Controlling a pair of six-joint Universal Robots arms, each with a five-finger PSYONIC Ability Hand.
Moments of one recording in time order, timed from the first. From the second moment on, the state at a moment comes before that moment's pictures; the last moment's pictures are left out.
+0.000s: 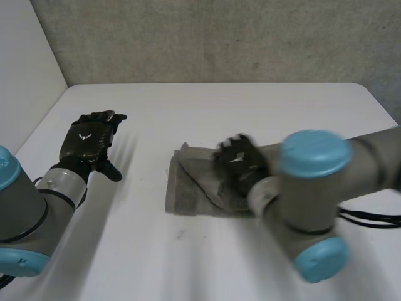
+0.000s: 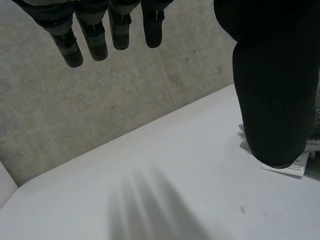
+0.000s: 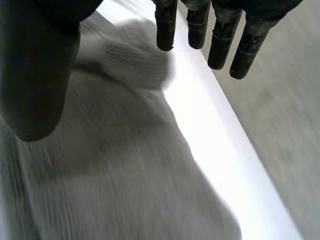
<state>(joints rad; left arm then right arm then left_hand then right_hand) 4.46 -1.84 -1.89 3.66 -1.44 3.26 2.21 -1.04 1.44 -0.09 1.58 2.50 0.17 0.17 0.17 0.17 0.03 0.24 0.24 0.24 0.26 0.06</state>
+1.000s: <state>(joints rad) 4.34 -1.79 -1.71 3.57 -1.45 3.24 2.37 -0.88 1.10 0.09 1.60 2.51 0.17 0.17 0.17 0.17 0.03 0.26 0.25 0.25 0.26 0.06</state>
